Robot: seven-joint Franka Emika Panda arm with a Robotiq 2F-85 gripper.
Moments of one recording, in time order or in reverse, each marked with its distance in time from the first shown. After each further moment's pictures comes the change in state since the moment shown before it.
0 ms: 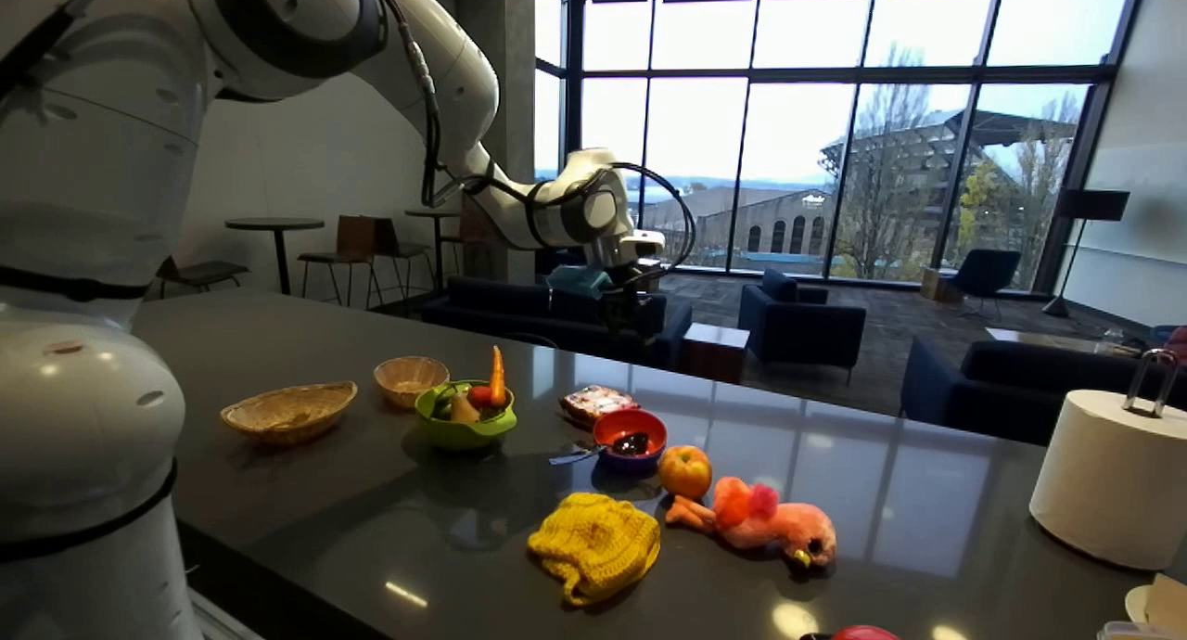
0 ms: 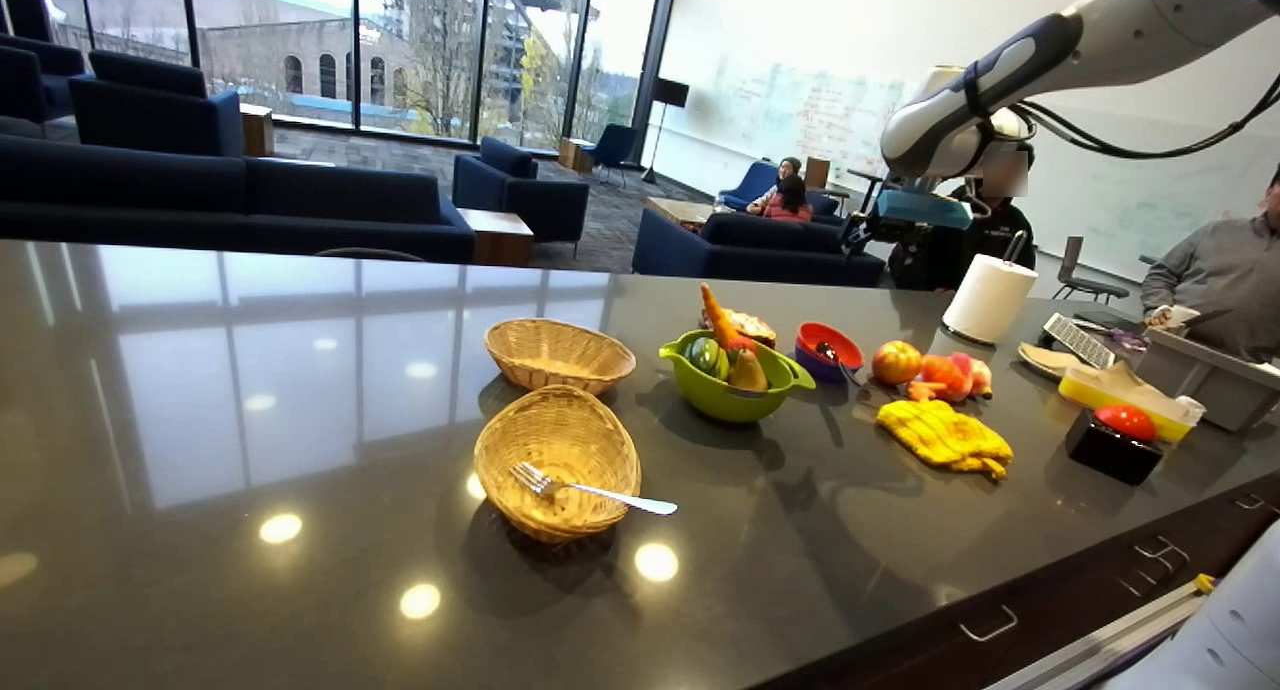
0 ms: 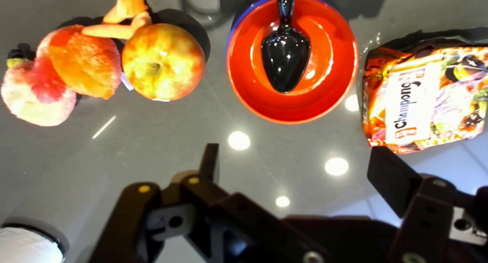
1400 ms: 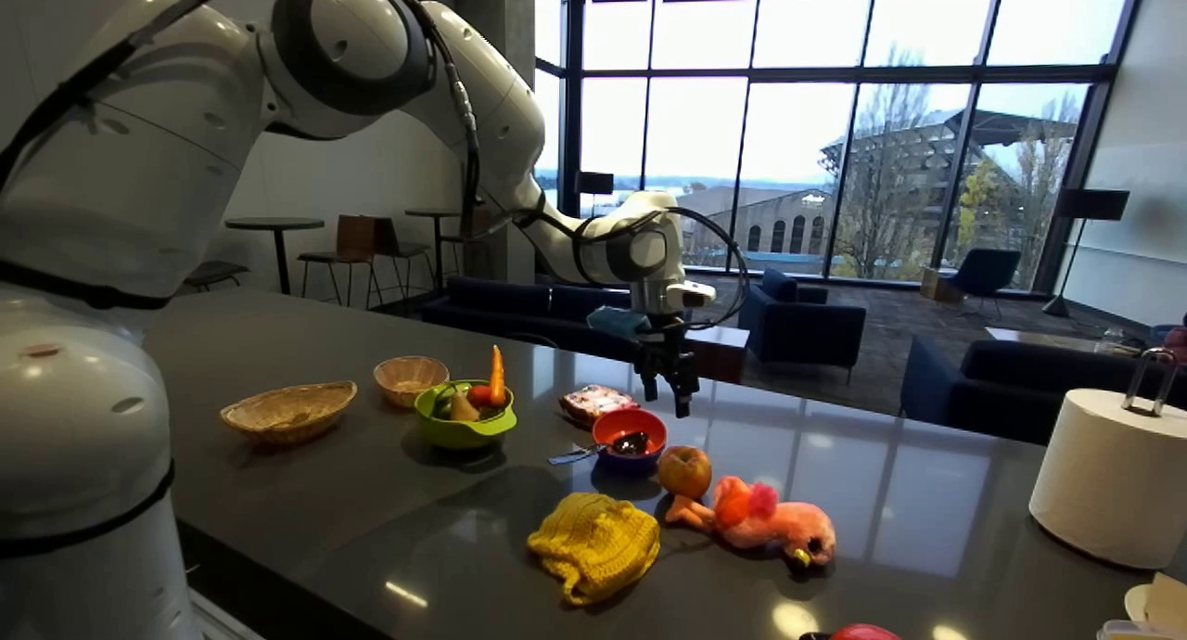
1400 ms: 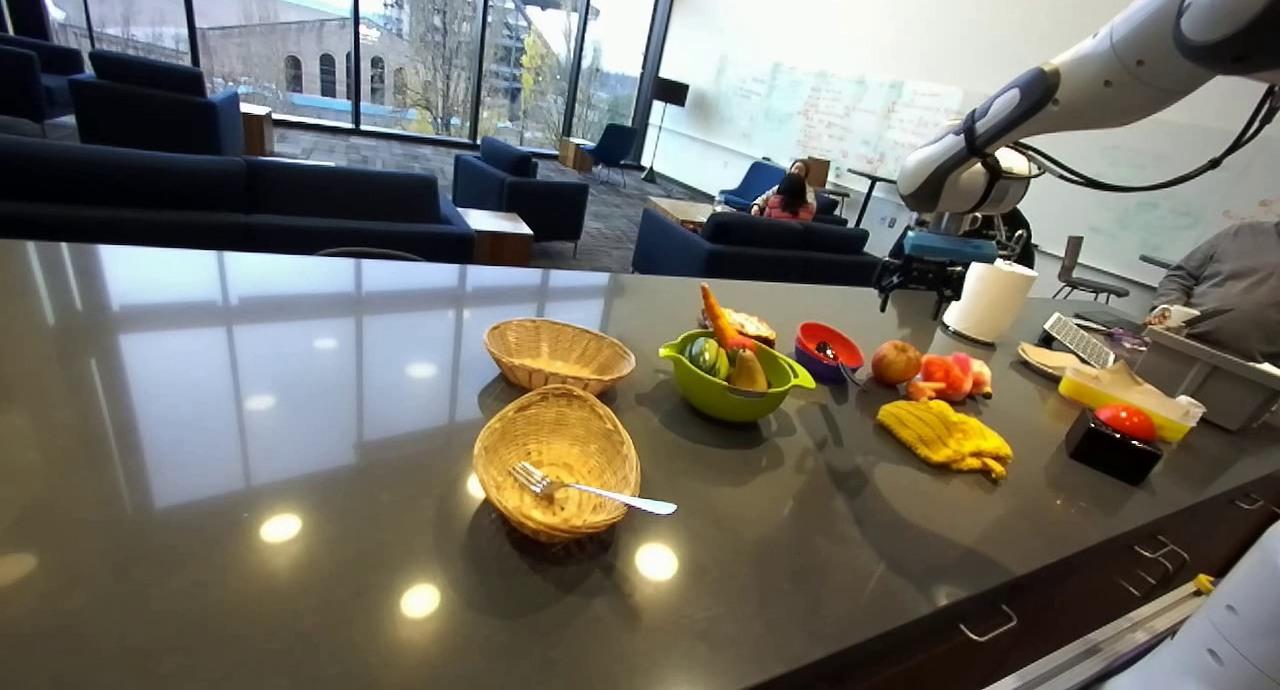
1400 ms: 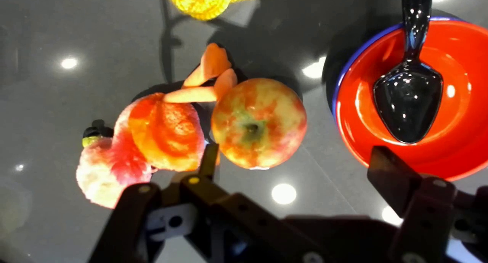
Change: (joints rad) arm -0.092 0.147 -0.050 0.086 0.053 -0.128 -0.015
